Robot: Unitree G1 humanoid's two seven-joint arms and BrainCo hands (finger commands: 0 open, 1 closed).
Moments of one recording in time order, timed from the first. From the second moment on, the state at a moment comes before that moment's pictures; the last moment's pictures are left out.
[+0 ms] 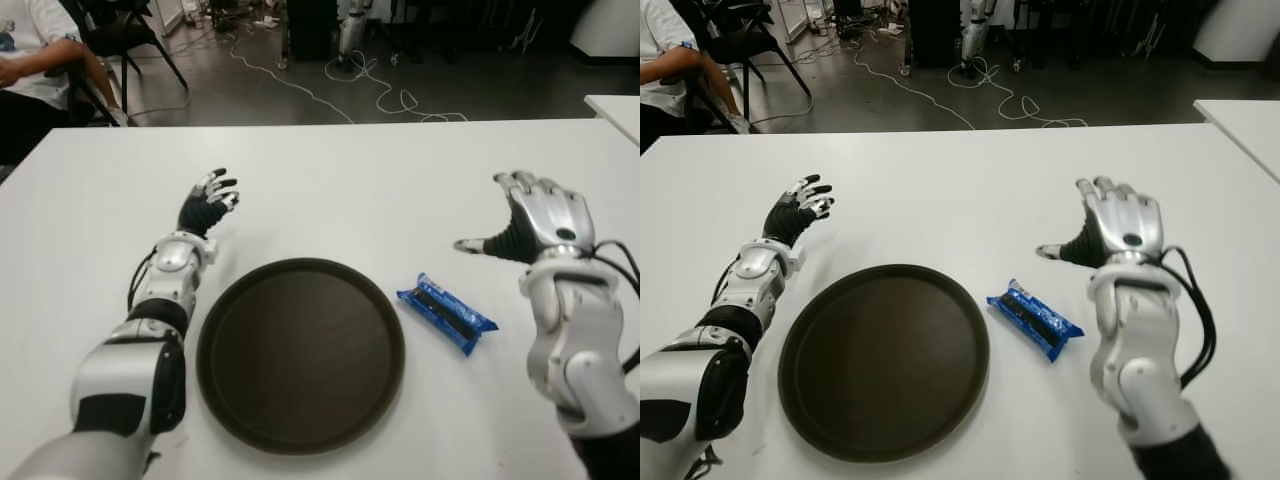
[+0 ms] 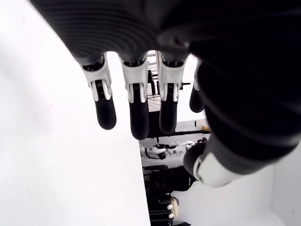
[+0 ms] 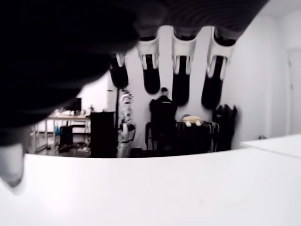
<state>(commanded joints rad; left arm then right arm) -0.78 0.16 0.17 1.28 0.00 -0.36 -0.11 -0.10 -0.36 0.22 -0.40 -1.33 0.62 0.43</state>
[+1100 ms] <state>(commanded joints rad) -0.78 0.17 0.17 1.28 0.01 -0.37 -0.11 -0.02 -0.25 0.29 -0.37 -1.33 0.53 0.38</state>
